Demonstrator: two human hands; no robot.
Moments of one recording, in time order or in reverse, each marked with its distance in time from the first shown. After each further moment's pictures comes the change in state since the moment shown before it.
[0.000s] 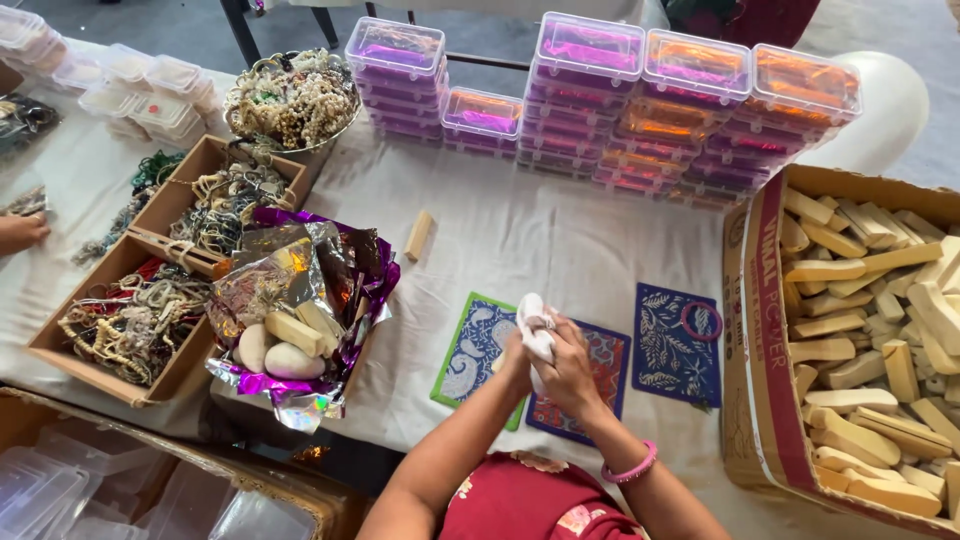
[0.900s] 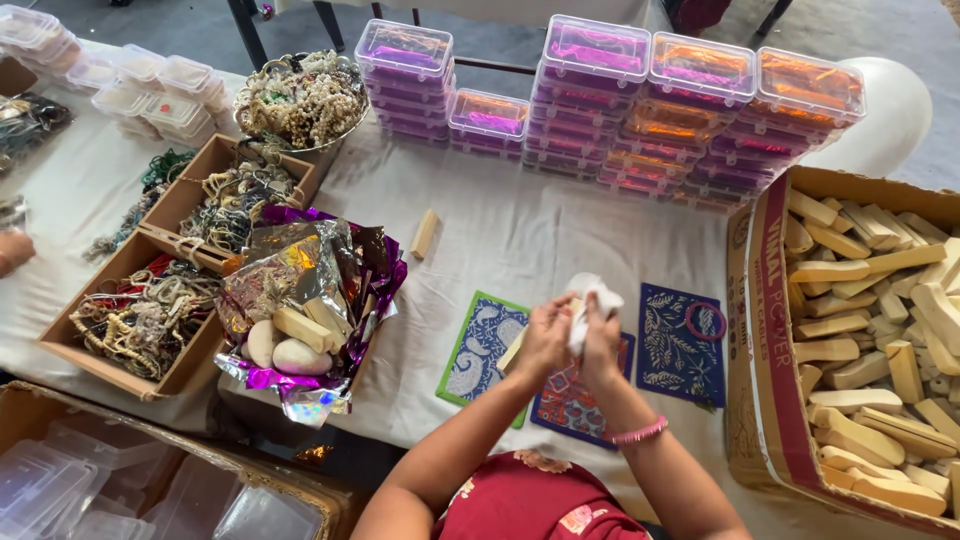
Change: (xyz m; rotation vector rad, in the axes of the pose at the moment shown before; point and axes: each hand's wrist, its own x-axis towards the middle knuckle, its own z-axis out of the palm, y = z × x) left_hand -0.047 0.022 0.078 0.603 -0.030 0.385; right_hand 0.045 0.015 0.000 0.691 0.433 0.610
